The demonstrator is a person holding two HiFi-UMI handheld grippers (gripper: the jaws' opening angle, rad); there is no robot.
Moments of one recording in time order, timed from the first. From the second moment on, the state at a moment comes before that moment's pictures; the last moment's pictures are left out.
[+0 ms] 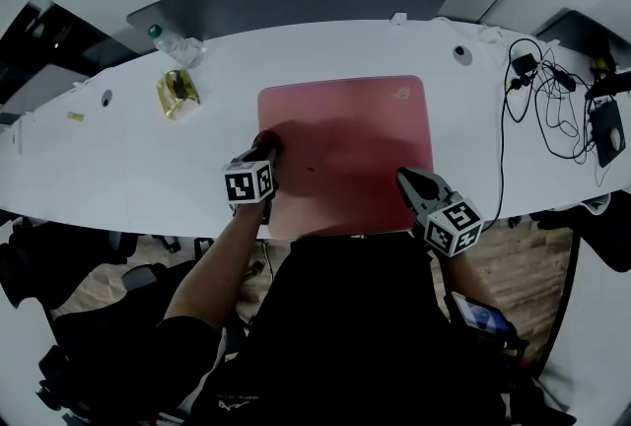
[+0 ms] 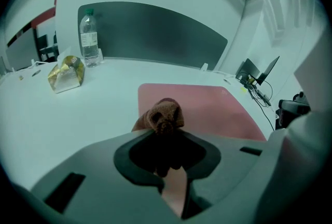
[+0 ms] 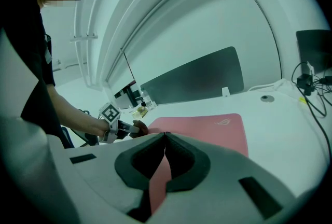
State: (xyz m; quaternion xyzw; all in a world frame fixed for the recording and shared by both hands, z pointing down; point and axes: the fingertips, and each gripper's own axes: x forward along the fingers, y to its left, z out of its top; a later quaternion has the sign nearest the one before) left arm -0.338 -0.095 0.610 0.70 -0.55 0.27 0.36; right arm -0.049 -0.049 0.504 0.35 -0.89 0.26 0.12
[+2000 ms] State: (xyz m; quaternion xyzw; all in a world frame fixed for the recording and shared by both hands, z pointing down) left arm -0.010 -0.150 0.616 0.78 -0.38 0.27 0.41; right arm 0.080 -0.087 0.524 0.38 -0.87 0.29 0.07
